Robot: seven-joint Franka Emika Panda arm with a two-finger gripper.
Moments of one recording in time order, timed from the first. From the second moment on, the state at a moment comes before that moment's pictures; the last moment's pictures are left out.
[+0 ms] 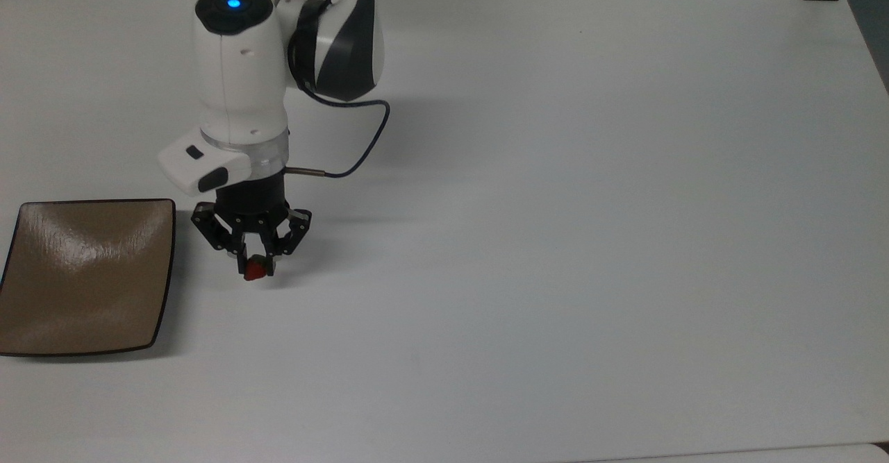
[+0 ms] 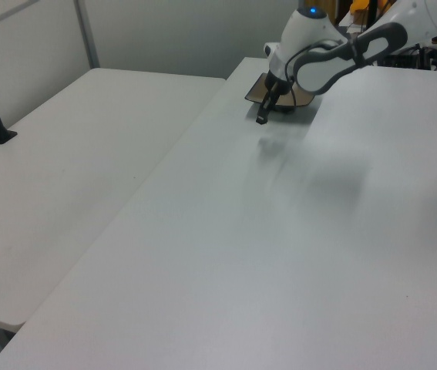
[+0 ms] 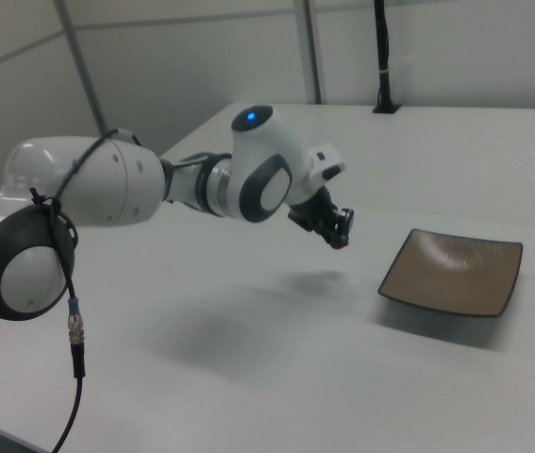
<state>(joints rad) -0.01 0.59 -0.08 -1.52 -0.04 2.55 -0.12</state>
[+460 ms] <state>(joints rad) -0.04 0.54 -0.08 -1.36 -0.03 2.19 -0.14</state>
